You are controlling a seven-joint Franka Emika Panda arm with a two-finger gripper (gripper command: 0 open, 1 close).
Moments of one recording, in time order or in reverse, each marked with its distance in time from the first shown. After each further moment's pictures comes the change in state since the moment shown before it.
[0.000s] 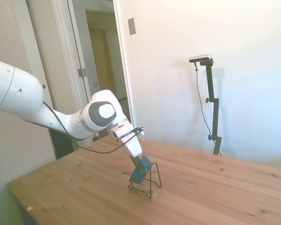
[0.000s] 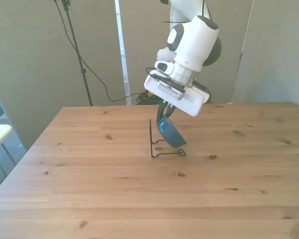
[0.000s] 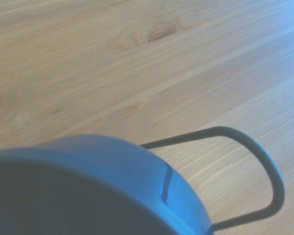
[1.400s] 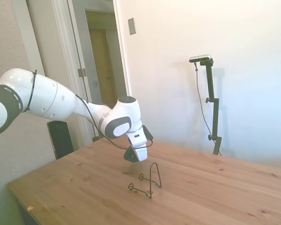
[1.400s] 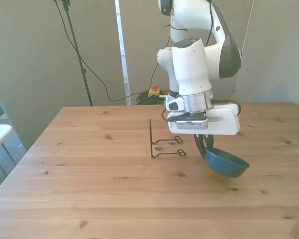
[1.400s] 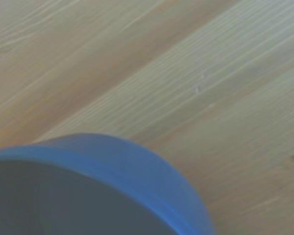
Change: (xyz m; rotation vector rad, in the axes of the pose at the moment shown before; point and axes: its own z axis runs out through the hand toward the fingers) arm -0.030 -0.108 0.037 0.315 -0.594 0.086
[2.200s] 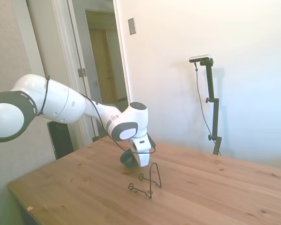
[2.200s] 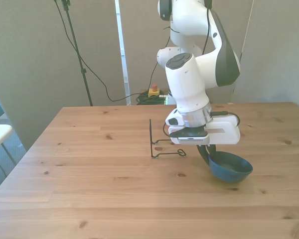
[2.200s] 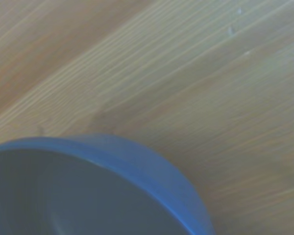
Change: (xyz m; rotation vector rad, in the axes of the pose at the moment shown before) arm 0.018 -0.005 0.027 -0.064 -0.102 -0.014
